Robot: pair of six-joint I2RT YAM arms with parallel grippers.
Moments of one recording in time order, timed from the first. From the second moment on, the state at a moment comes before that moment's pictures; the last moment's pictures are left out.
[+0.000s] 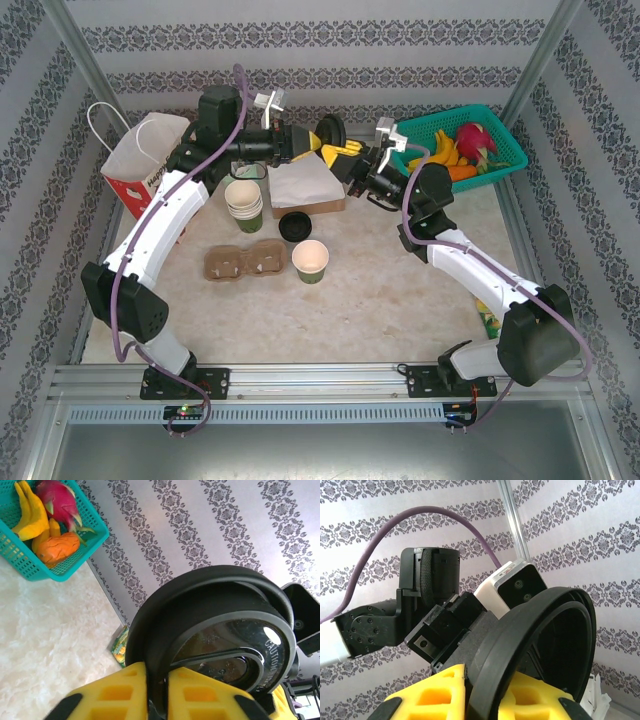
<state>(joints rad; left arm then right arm) -0.34 1.66 1.76 -0.42 0.94 -0.76 0.48 1.38 1.01 0.80 -0.62 0.56</state>
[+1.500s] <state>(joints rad) -0.34 1.77 1.79 -0.76 0.45 -0.54 0.41 1.22 0.96 0.11 -0.16 0.67</state>
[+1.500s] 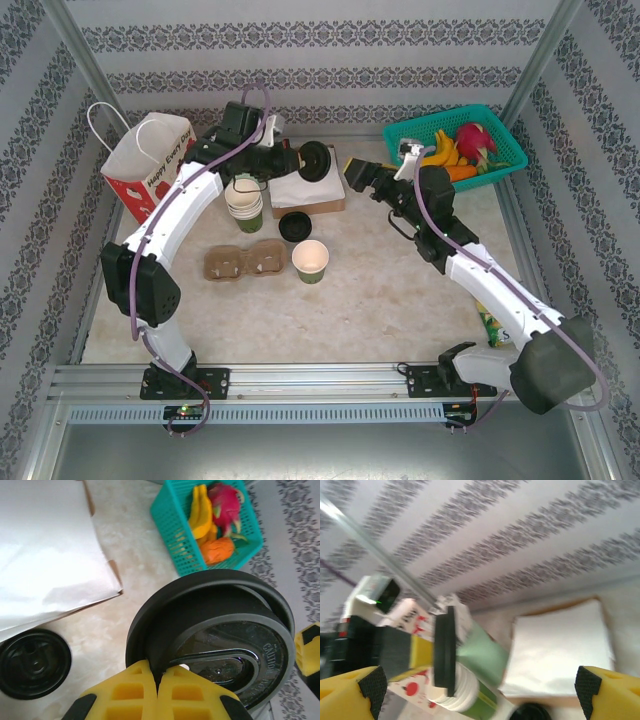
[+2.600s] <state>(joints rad) -0.45 1.69 1.57 -1.13 0.42 -0.46 0.49 1.27 0.84 -0.16 -0.45 0.99</state>
